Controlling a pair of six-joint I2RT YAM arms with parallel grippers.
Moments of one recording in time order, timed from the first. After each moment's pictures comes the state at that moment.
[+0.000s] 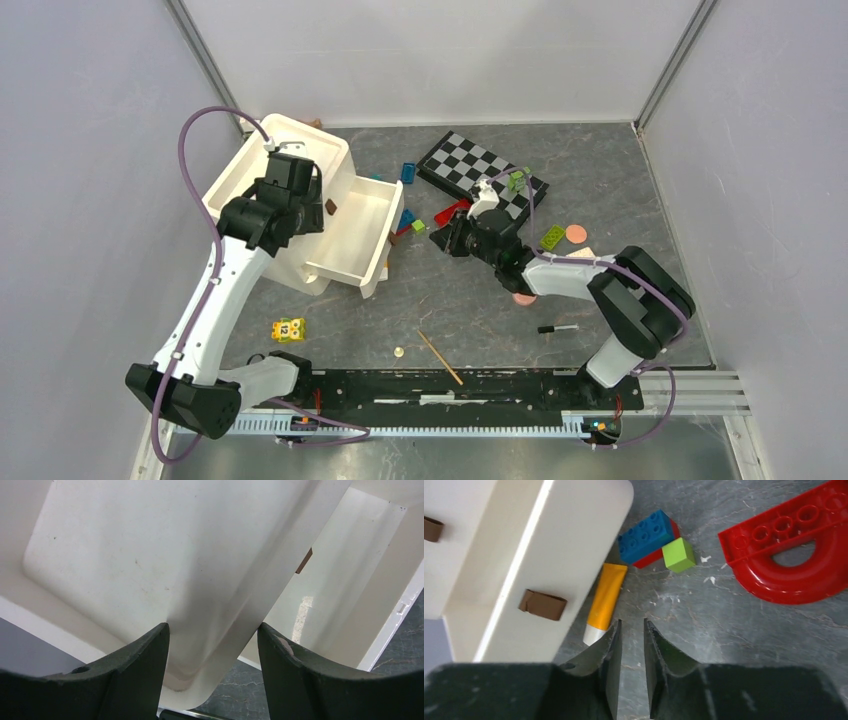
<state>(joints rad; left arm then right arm) -0.31 1.16 1.33 -1.04 -0.47 -0.23 0.71 1.63 0.72 0.60 -0.01 0.71</state>
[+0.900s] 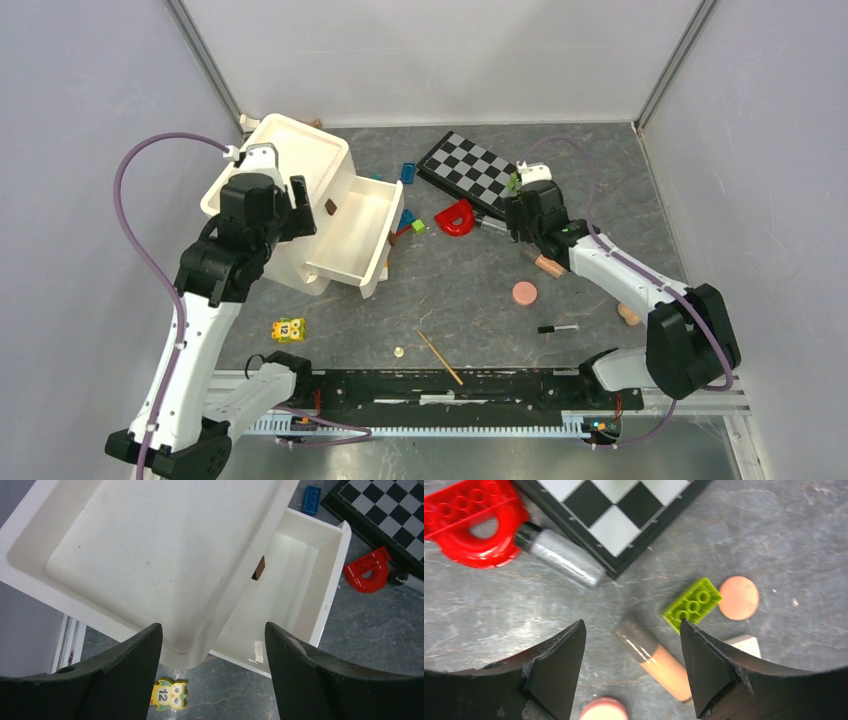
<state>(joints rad) -0.29 0.93 1.30 -0.94 -0.36 -0.23 0.47 1.38 0.87 -0.22 0.35 0.13</state>
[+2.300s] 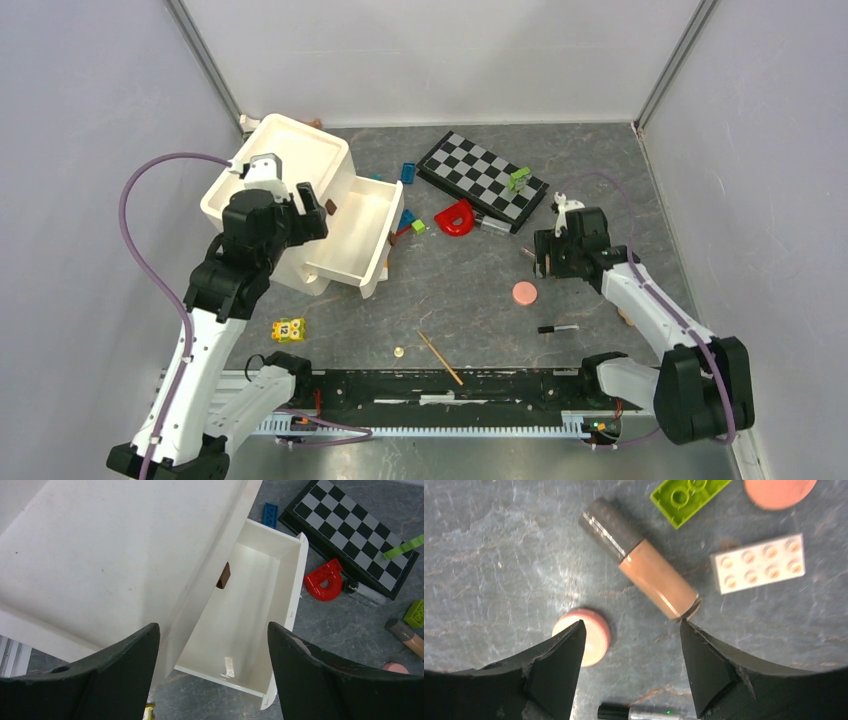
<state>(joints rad) -0.29 0.82 1.13 -0.74 -0.25 -0.29 0.20 1.19 0.70 -0.44 -0.02 0.11</state>
